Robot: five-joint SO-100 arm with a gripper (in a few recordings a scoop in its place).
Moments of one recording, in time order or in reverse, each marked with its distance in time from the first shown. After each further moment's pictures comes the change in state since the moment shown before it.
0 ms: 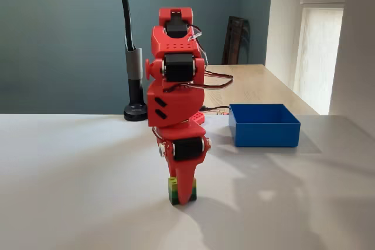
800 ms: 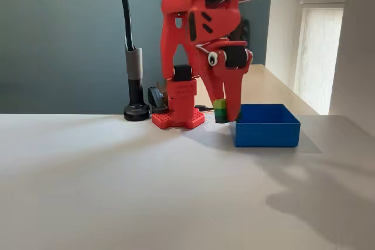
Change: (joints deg) arm -18.0 43.1 24.3 3.4 3.7
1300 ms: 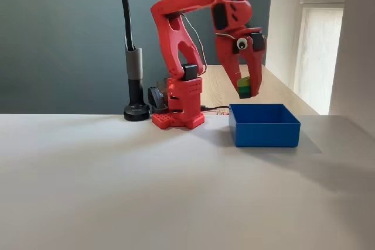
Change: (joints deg) arm -23.8 20.1 15.5 6.2 6.0
